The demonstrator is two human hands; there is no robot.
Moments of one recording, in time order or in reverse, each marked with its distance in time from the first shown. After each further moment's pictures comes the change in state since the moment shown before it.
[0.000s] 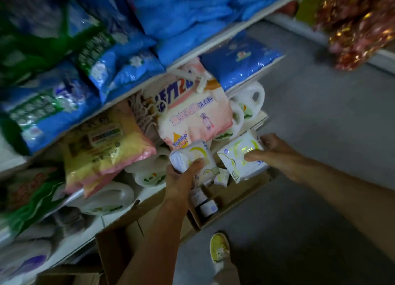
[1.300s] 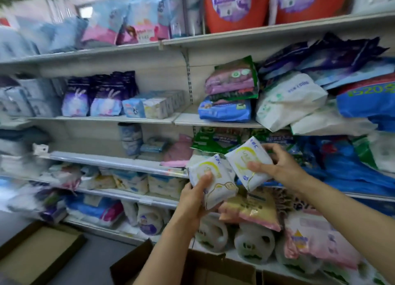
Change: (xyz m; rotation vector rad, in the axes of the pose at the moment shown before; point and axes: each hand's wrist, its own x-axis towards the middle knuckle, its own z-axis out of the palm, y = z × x) left_hand -0.367 0.165 -0.256 -0.474 0.306 0.442; right_hand -0.276 -0.329 0.223 -0.145 -0.558 -0.710
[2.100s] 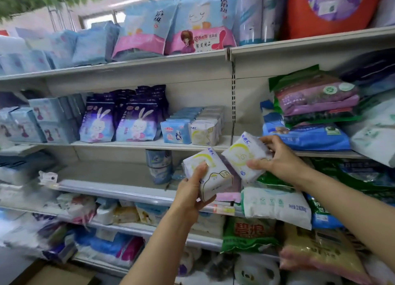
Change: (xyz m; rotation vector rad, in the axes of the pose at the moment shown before) left_hand 0.170 0.176 -0.210 -0.019 0.057 0.029; right_hand 0.200 -0.081 0.226 -0.207 0.052 -0.108
